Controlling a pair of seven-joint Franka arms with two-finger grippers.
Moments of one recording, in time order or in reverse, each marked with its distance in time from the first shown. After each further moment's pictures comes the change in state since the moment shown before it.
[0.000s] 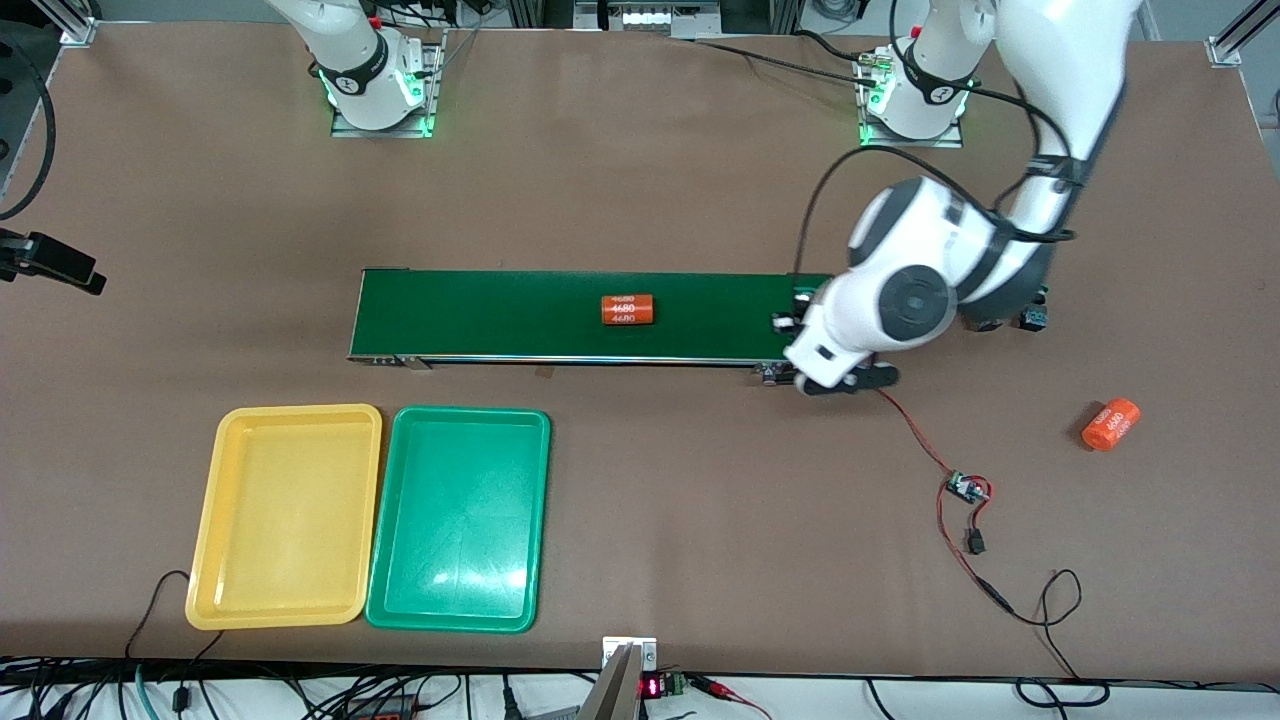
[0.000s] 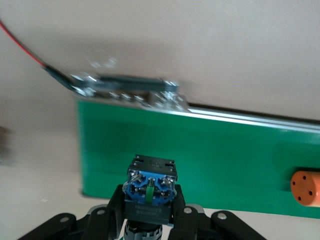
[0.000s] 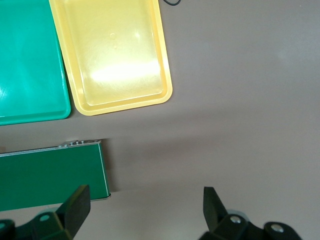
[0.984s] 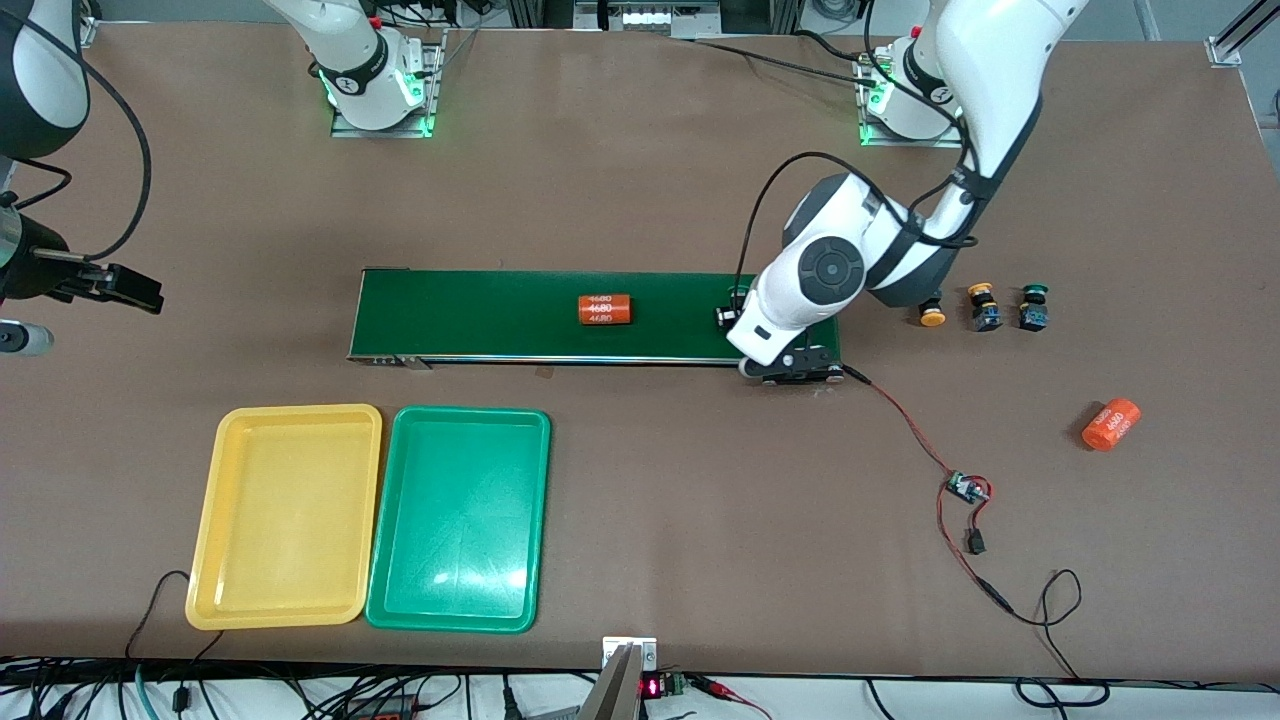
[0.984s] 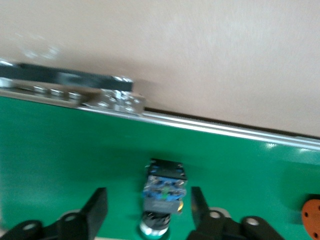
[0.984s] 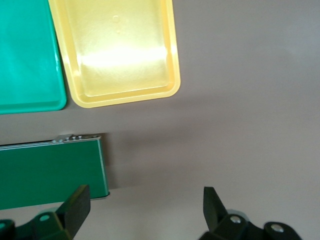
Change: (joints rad) left arm -0.041 0.000 0.007 -0.104 0.000 0.219 -0.073; right arm 0.064 0.069 0.008 -0.002 -0.034 -0.003 0.052
